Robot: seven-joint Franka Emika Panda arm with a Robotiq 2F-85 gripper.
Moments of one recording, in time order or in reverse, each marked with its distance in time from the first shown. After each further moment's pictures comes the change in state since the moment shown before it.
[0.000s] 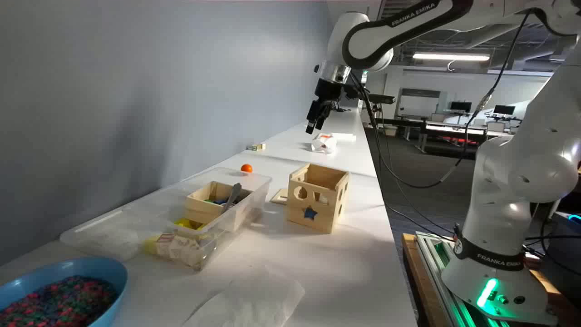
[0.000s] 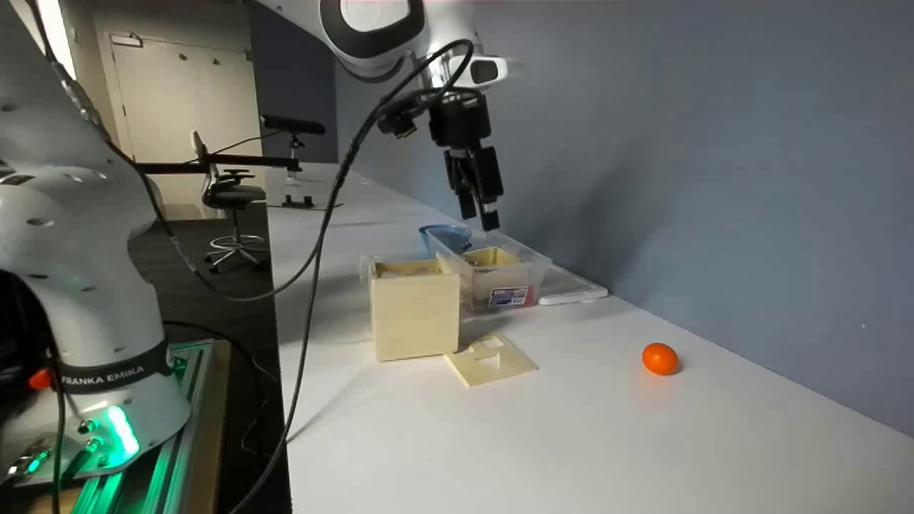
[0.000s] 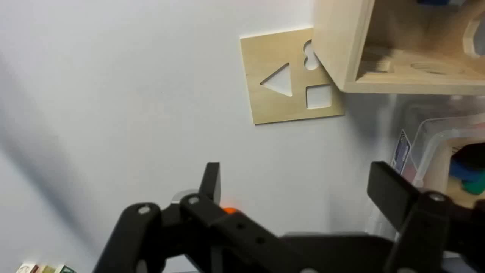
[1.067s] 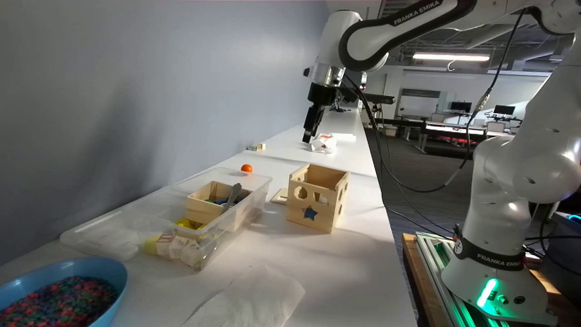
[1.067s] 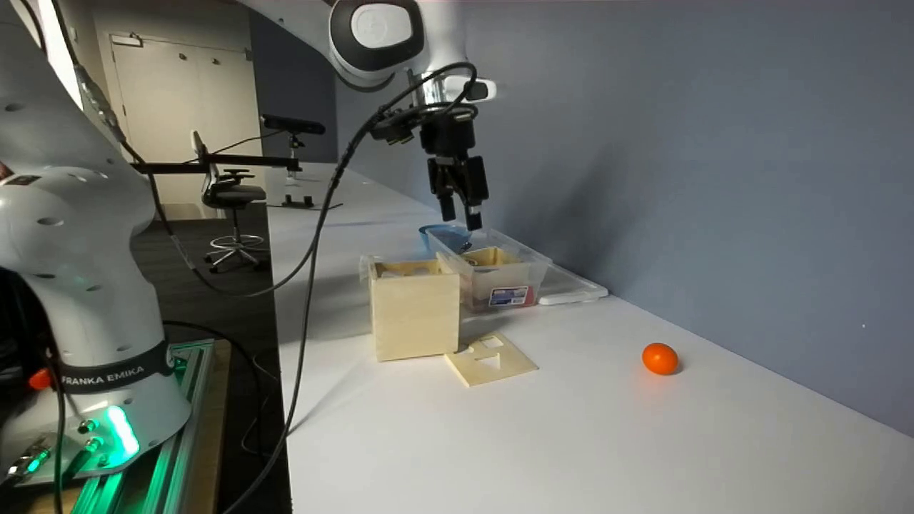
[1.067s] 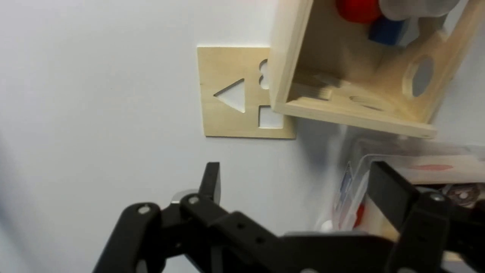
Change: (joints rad) arm 0.060 0.008 0.067 -0.014 0.002 -0.044 -0.035
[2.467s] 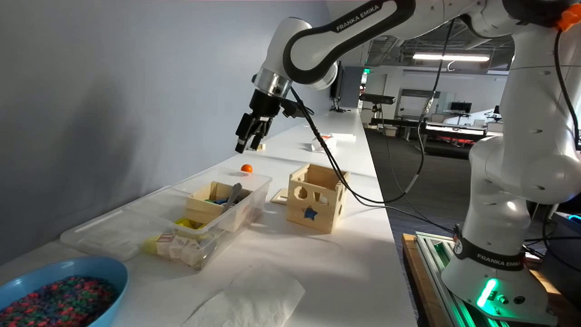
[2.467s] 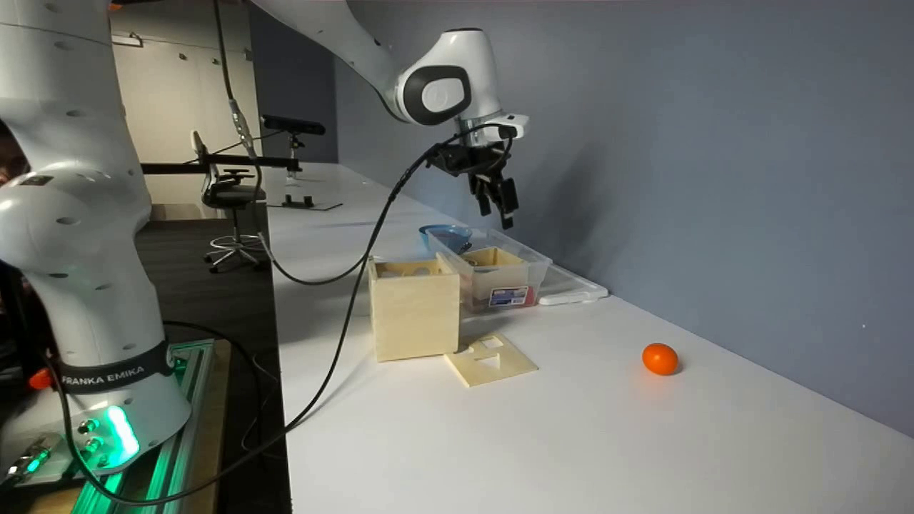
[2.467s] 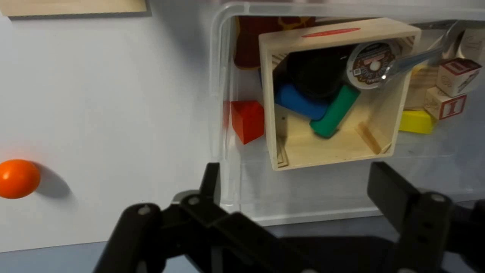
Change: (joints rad) arm 0.099 0.364 0.119 0.258 0.198 0.244 0.129
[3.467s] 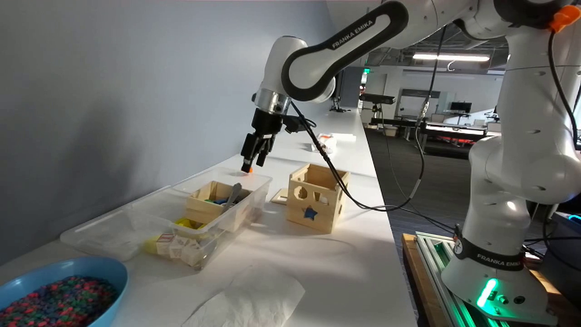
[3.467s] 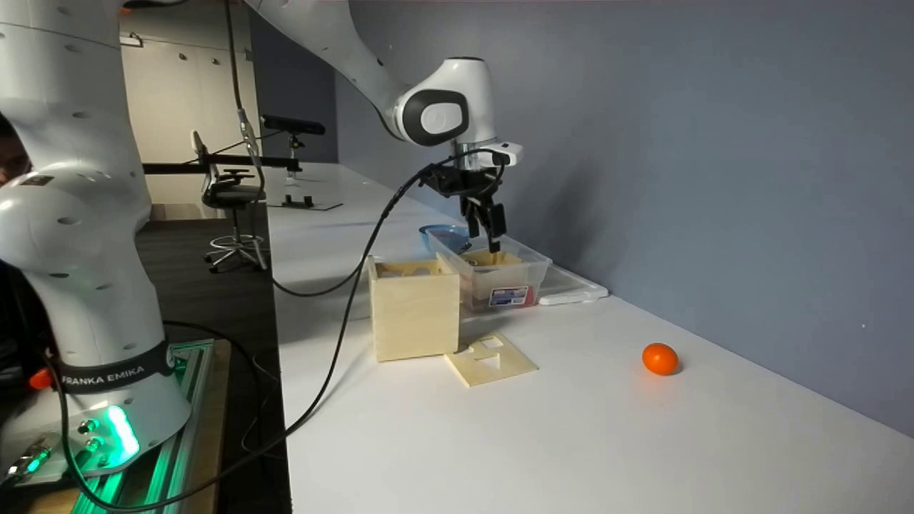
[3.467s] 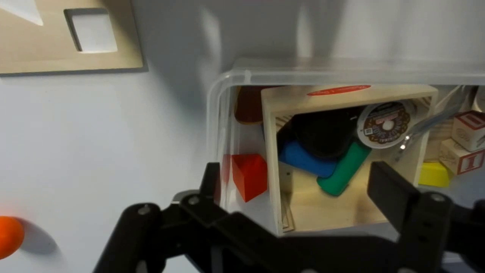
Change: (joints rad) arm 0.005 0.041 0.005 -0.039 -0.011 -0.019 0.014
